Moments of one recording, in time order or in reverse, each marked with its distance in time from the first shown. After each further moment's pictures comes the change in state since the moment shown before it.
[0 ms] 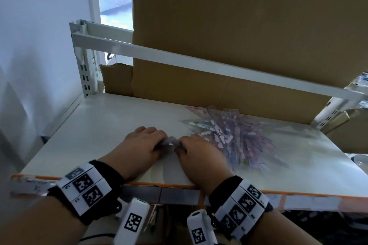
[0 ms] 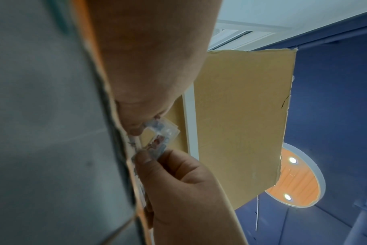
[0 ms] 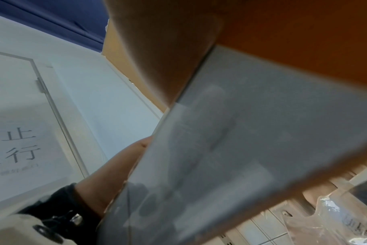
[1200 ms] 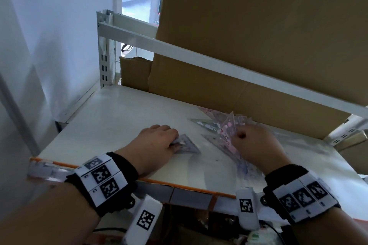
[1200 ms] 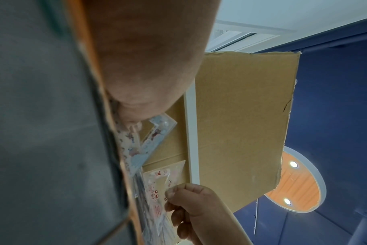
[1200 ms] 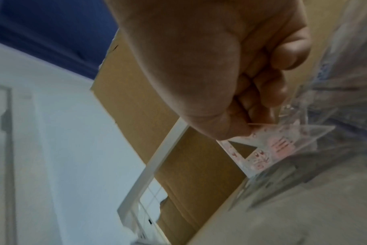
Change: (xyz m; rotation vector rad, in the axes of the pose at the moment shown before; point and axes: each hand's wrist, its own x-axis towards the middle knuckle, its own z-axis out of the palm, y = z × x) left_hand 0.001 0.003 -0.002 0.086 -0.024 -0.028; right_hand 0.015 0.069 -0.069 -0.060 -0.001 0.300
